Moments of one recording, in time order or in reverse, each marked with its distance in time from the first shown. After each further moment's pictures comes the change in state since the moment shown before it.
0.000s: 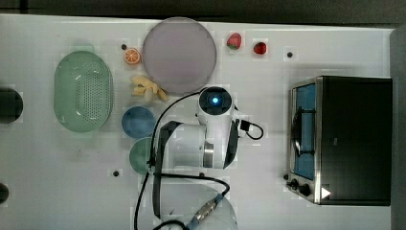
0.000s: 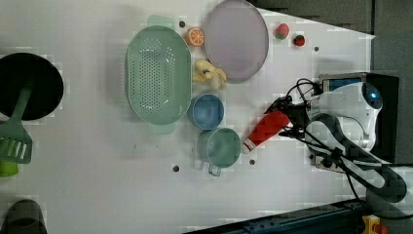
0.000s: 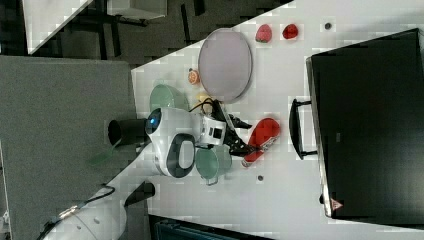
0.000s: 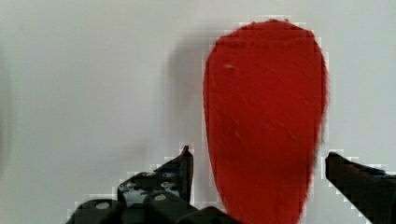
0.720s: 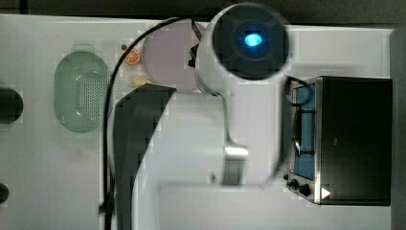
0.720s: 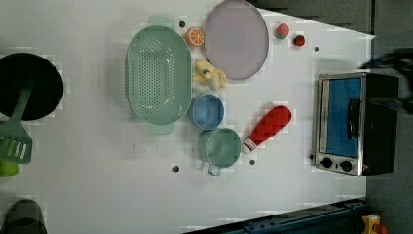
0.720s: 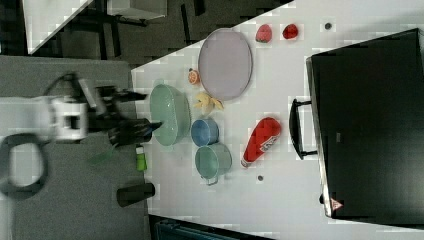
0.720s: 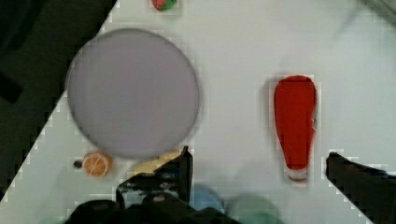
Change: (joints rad) arm -0.012 -0.378 0.006 0.513 -0.012 -0.629 0.003
